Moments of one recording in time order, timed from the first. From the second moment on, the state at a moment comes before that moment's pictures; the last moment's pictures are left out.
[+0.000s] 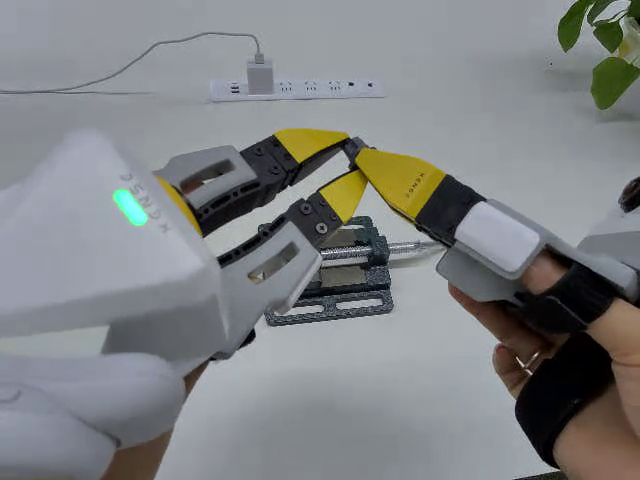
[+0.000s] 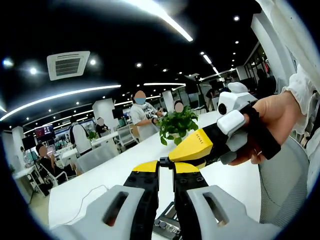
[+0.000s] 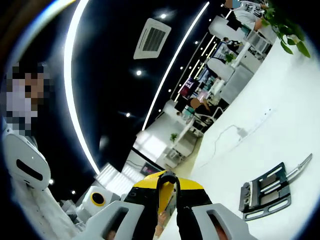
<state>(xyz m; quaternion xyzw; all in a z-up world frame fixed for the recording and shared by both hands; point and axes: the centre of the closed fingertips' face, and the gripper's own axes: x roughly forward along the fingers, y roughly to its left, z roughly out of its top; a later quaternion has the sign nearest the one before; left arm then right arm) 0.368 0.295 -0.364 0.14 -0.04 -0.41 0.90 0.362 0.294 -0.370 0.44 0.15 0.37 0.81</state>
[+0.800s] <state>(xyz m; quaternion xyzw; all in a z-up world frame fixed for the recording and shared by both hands) 0.371 0.291 -0.363 0.16 -0.05 -0.41 0.90 0.365 0.291 -0.371 0.42 0.15 0.36 0.82</state>
